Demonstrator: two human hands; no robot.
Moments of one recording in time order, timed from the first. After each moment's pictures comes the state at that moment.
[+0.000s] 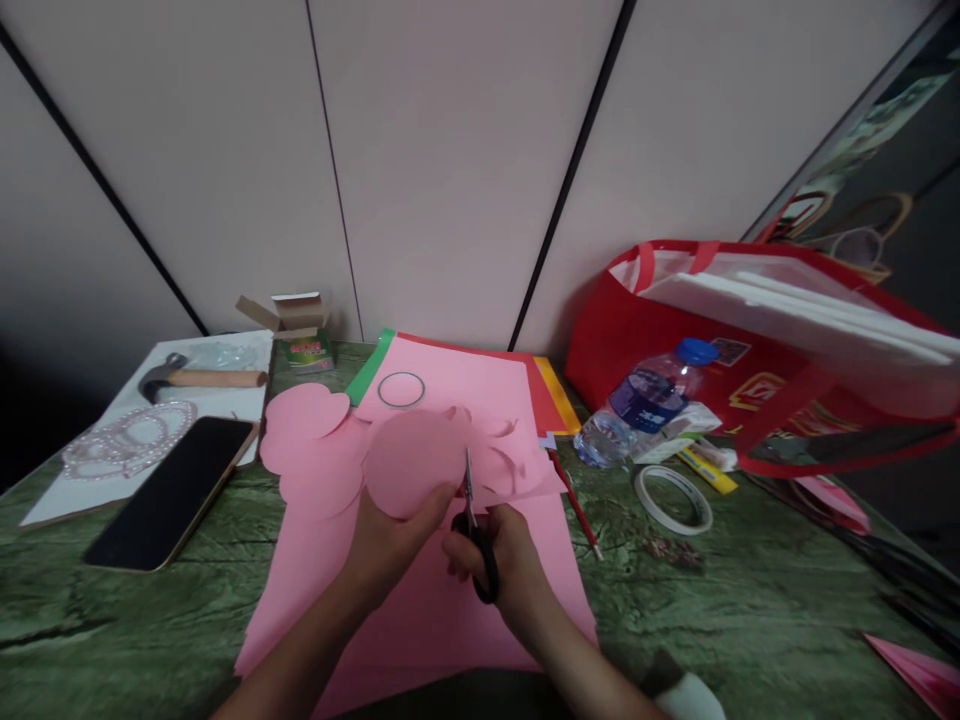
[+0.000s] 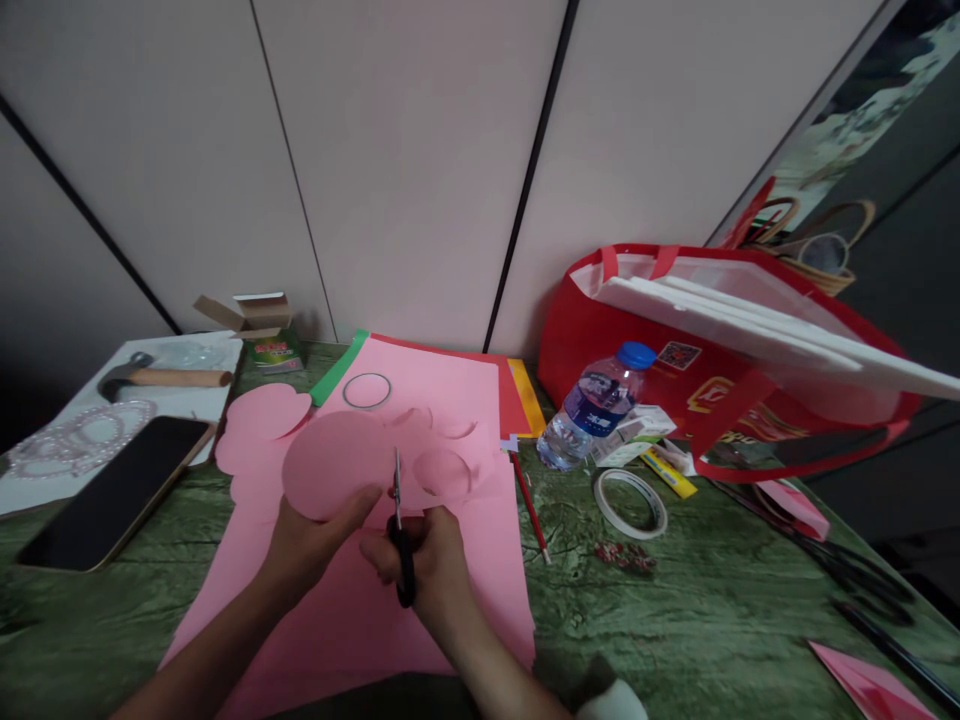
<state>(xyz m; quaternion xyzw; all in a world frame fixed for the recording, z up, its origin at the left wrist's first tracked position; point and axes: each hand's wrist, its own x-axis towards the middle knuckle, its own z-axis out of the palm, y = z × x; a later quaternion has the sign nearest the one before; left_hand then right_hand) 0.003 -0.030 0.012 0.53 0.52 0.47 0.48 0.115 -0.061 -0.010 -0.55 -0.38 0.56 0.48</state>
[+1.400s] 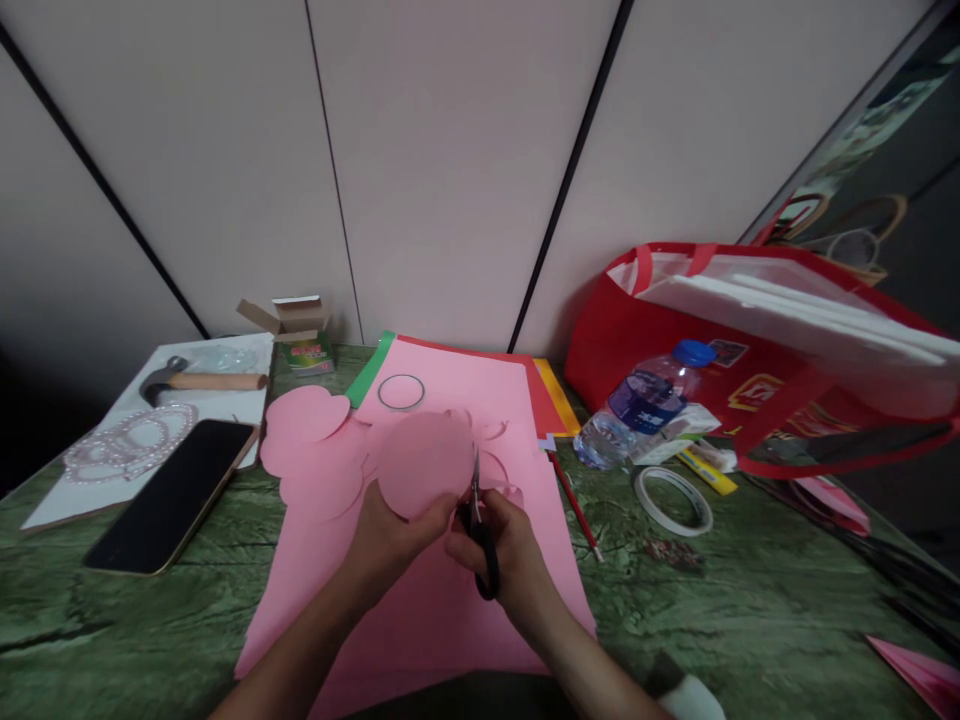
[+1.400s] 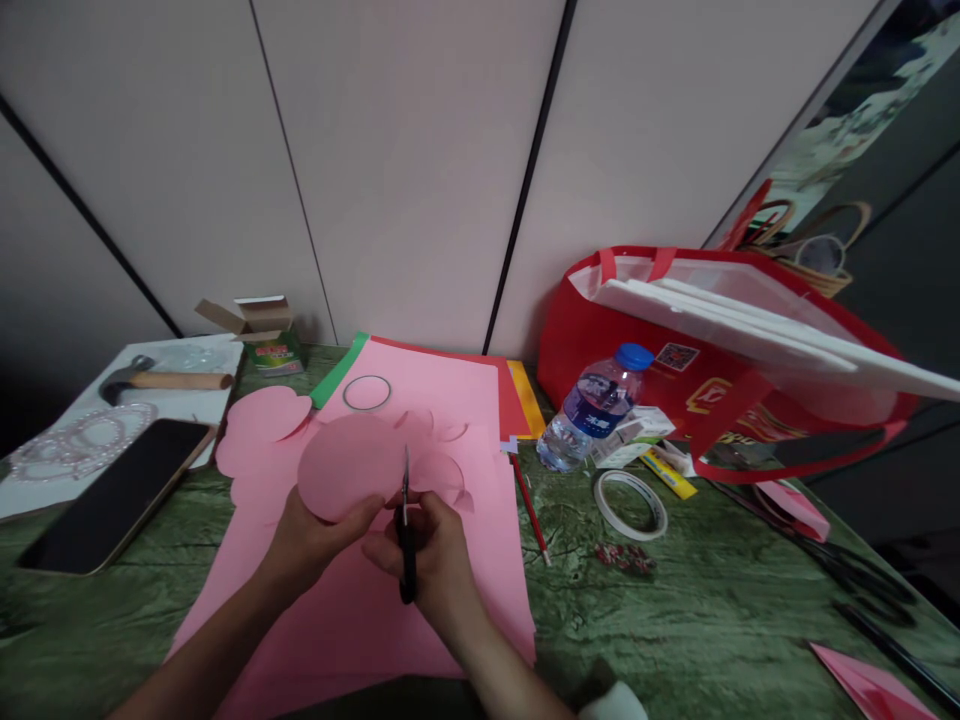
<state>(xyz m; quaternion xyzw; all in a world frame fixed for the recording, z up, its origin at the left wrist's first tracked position) 0.003 -0.028 0.021 0.58 0.50 0.43 0.47 0.122 -0.062 -0.022 -0.47 -0.42 0.56 0.54</state>
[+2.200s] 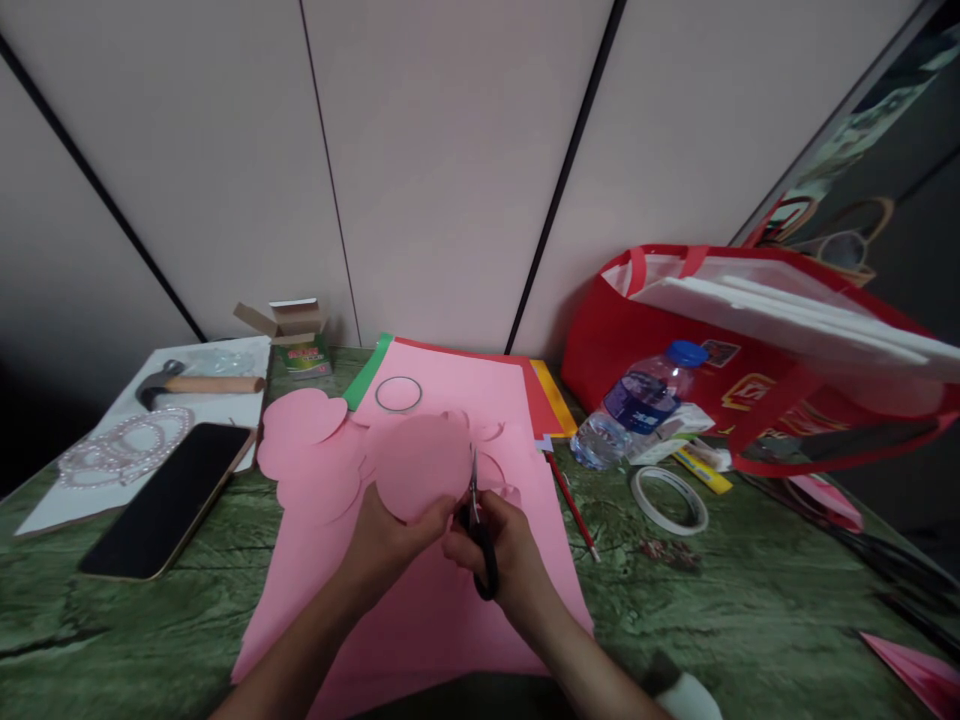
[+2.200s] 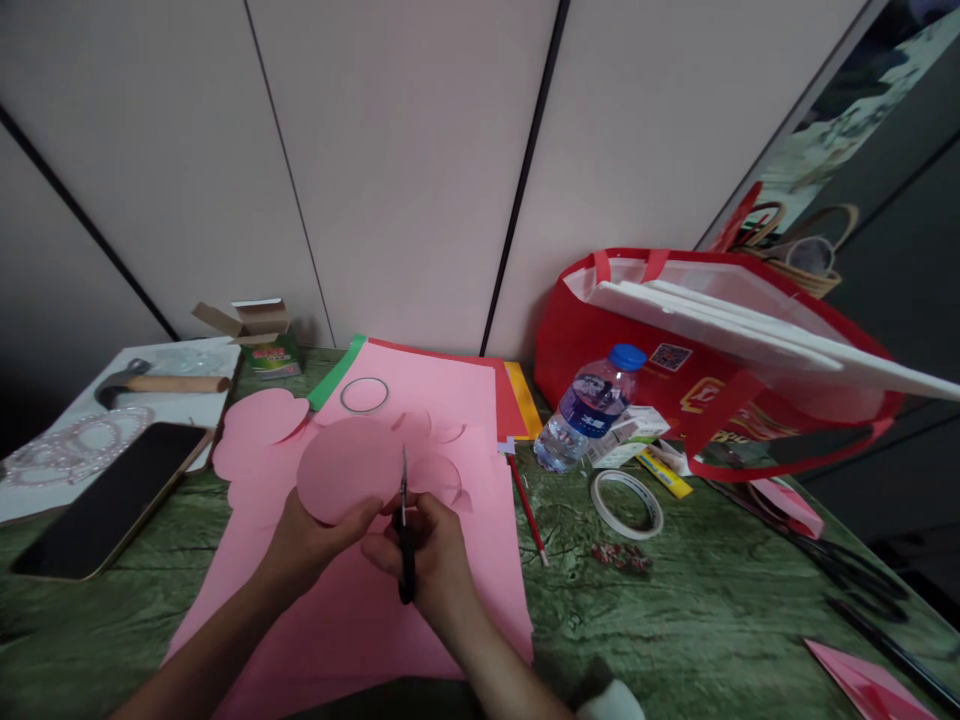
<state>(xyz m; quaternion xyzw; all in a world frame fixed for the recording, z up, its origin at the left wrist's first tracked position) 0.004 -0.029 0.023 0.59 0.50 0.43 0.47 0.123 -0.061 -0.025 -0.47 -0.44 0.55 0.53</state>
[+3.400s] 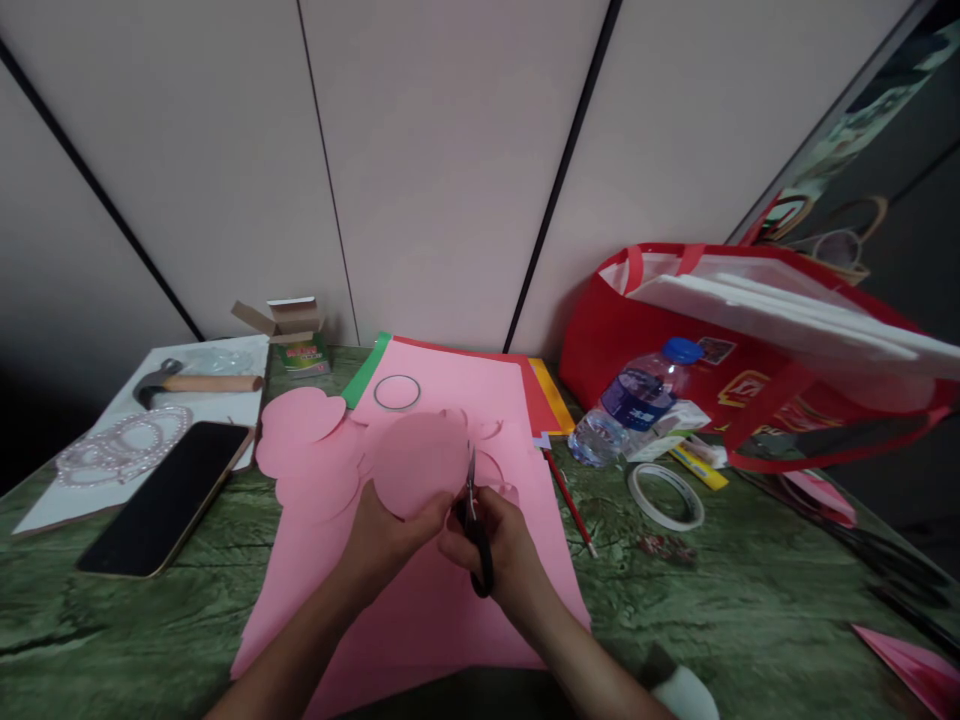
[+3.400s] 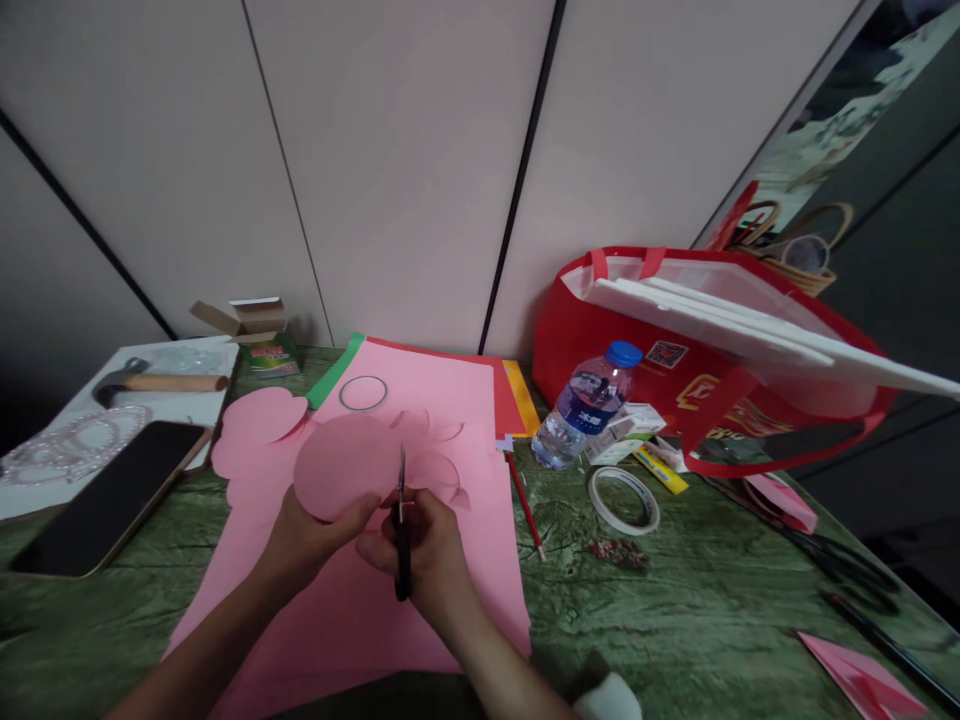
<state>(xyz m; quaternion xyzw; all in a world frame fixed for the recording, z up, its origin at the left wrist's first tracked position) 0.003 -0.029 0.019 0.59 0.49 0.43 0.48 0.122 -0.062 -0.014 -0.48 -0.44 0.55 0.53</state>
